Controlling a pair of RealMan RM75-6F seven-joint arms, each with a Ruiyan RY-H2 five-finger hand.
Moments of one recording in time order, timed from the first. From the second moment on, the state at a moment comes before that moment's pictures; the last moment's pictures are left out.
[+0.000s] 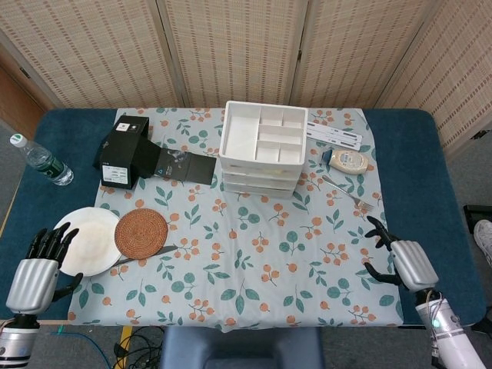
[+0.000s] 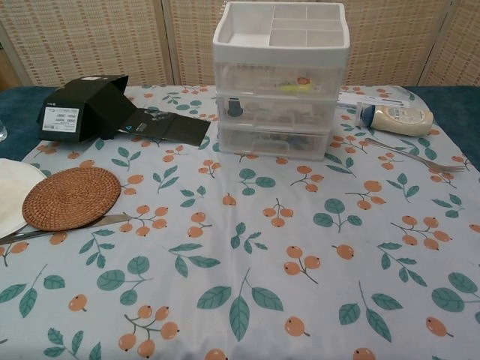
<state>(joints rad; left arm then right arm) -0.12 -1.17 -0.03 -1.68 1.55 1.50 0.18 0.21 -1.11 0.07 -1.78 -1.47 1.20 0.18</state>
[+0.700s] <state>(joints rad) -0.13 -1.17 -0.03 -1.68 1.54 1.48 0.19 0.45 -1.21 0.18 -1.74 -1.28 0.82 0.67</state>
